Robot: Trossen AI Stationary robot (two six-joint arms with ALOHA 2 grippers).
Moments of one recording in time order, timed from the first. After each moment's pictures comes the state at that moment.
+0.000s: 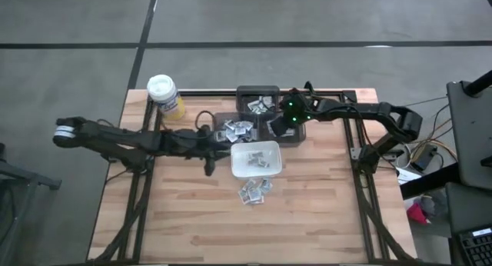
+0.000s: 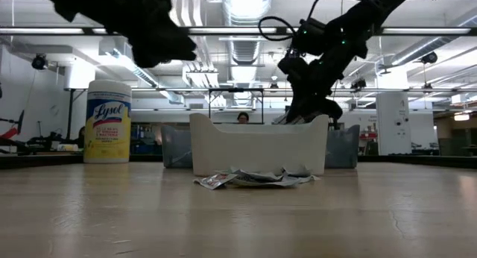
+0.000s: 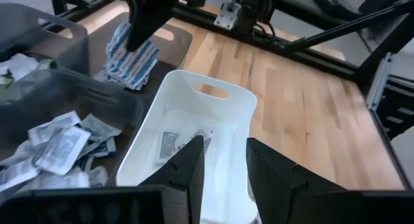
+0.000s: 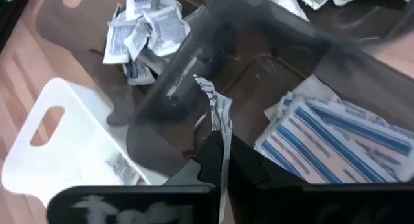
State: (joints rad) left arm -0.03 1.10 0.66 0.06 -0.13 -0.34; right arm -0.48 1.54 0.94 -0.31 -0.21 0.56
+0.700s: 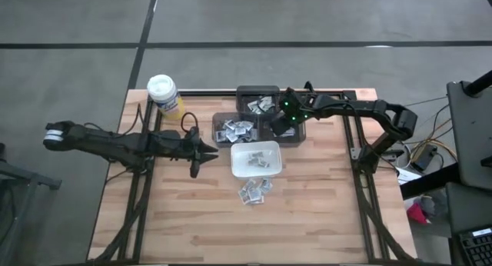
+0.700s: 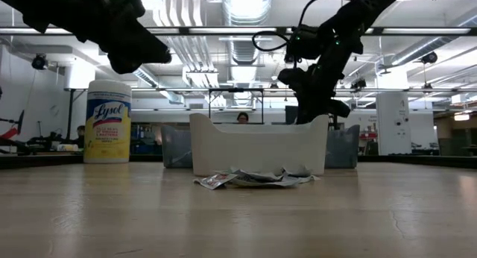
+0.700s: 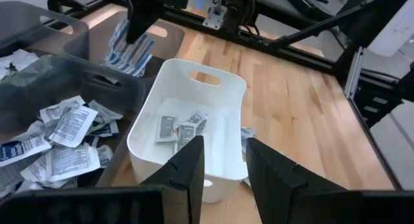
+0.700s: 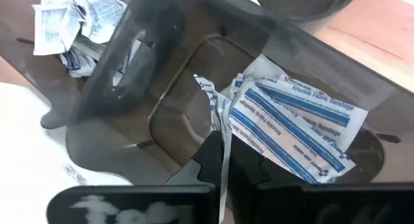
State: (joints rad) left arm -0.03 0.85 0.47 0.06 -0.08 -0.32; right arm -0.48 1.60 1.04 -0.51 -0.10 0.58
